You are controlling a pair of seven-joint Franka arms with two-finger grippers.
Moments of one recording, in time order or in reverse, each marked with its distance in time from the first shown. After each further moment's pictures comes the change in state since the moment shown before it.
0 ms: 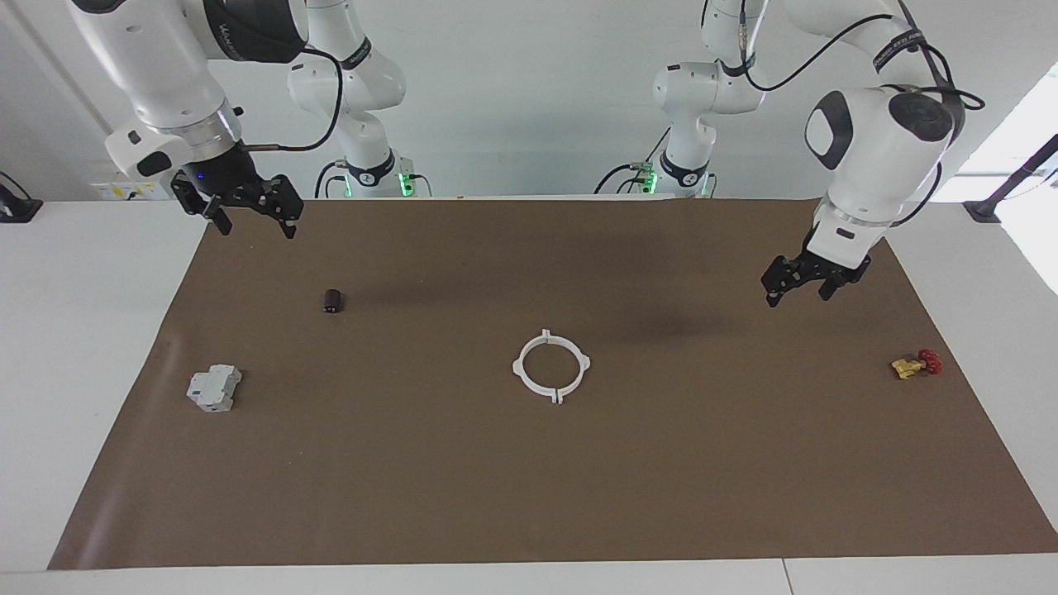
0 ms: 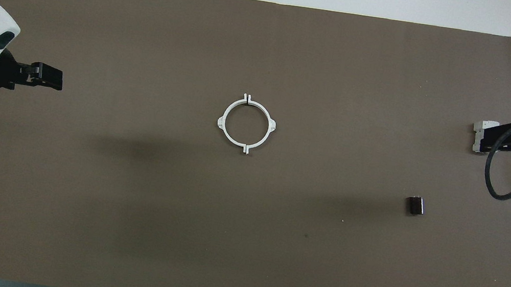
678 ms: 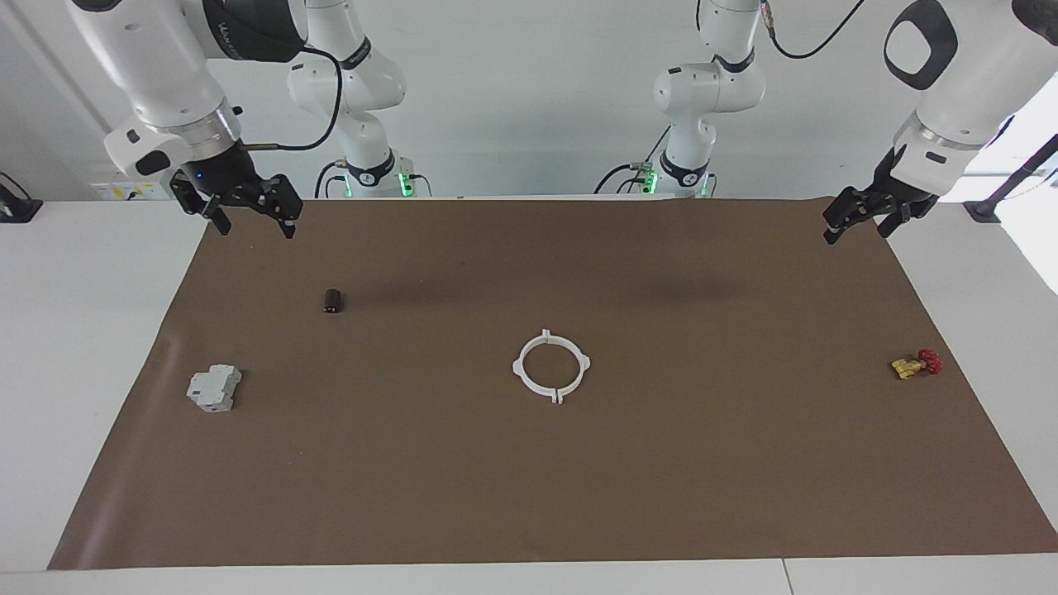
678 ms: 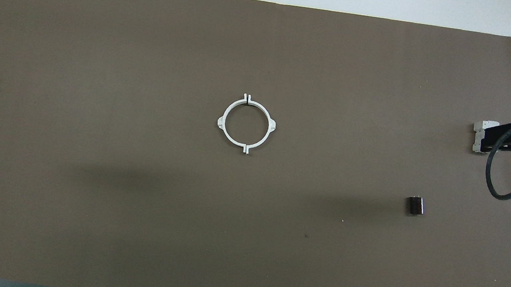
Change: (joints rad) left arm 0.092 -0.043 0.005 0.196 -0.012 -0.301 0.075; right arm -0.001 0.000 0.000 0.001 0.000 0.000 0.000
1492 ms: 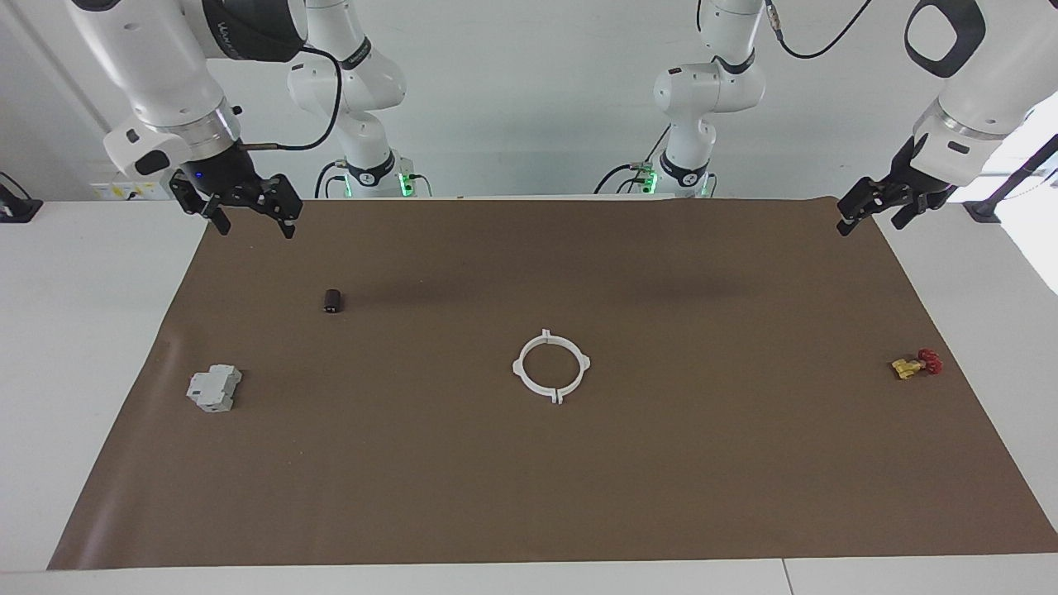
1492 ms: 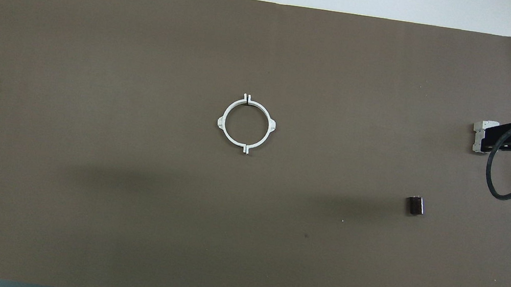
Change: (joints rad) left arm 0.008 0.036 0.009 0.060 0.000 -0.056 0.023; right arm 0.000 0.000 0.000 0.001 0.000 0.000 0.000
